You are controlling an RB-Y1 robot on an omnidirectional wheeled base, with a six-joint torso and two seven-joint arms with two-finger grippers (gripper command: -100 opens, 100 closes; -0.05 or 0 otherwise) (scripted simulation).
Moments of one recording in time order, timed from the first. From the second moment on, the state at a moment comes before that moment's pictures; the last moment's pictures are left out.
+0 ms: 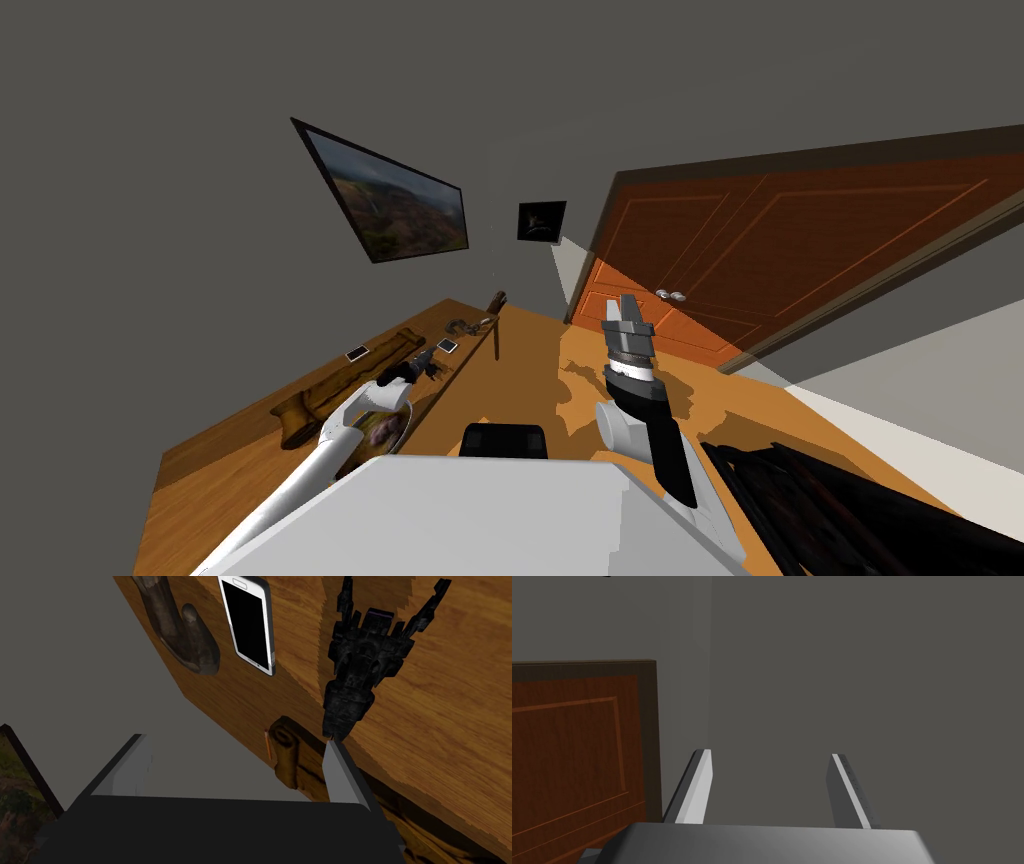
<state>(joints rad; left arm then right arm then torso) 0.15 0.46 0.01 -1.48 0.23 0.48 -0.29 0.48 -0.01 -0.06 -2.38 0.07 -0.45 0.09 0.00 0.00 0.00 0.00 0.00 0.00</state>
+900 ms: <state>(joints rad) 0.09 0.51 0.01 -1.34 0.27 0.68 -0.33 0.48 -0.01 -0.06 -2.38 0.07 -0.45 0.09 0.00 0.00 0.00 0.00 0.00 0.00</state>
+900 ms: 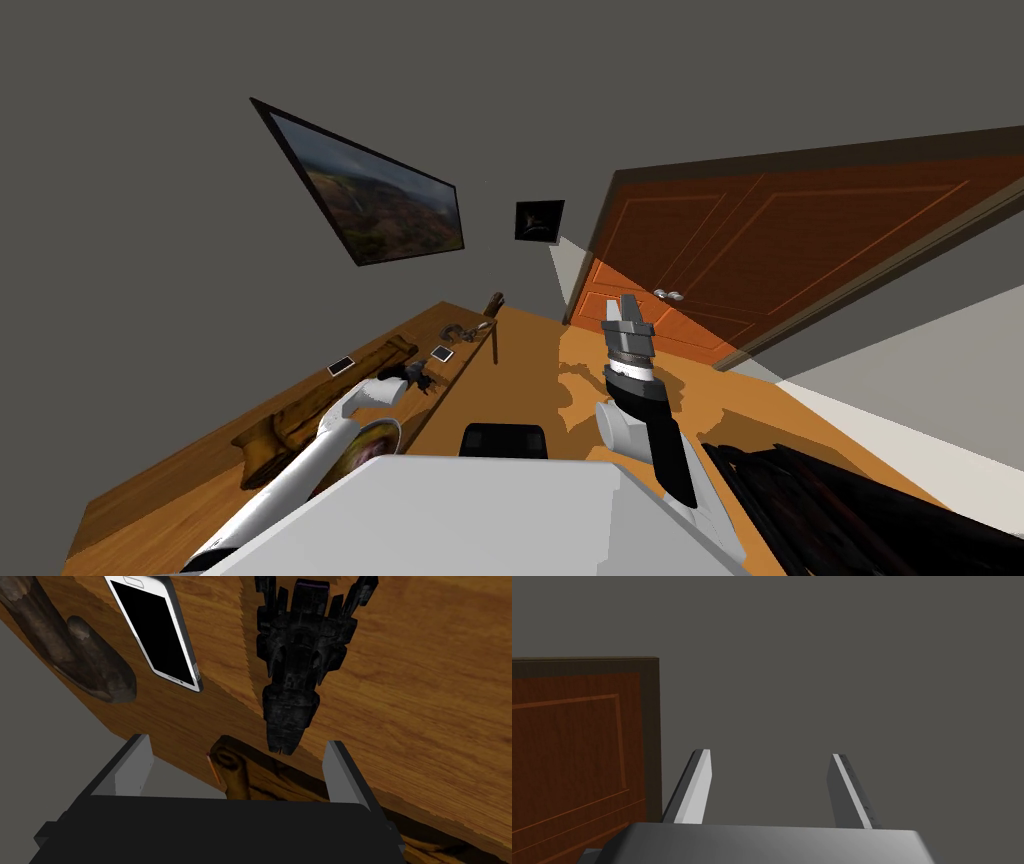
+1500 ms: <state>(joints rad) 0.05 0.55 0.01 -1.25 0.30 0.83 -0.36 0.48 -0.01 -0.06 -2.38 0.07 -0.45 0.09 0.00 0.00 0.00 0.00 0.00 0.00</state>
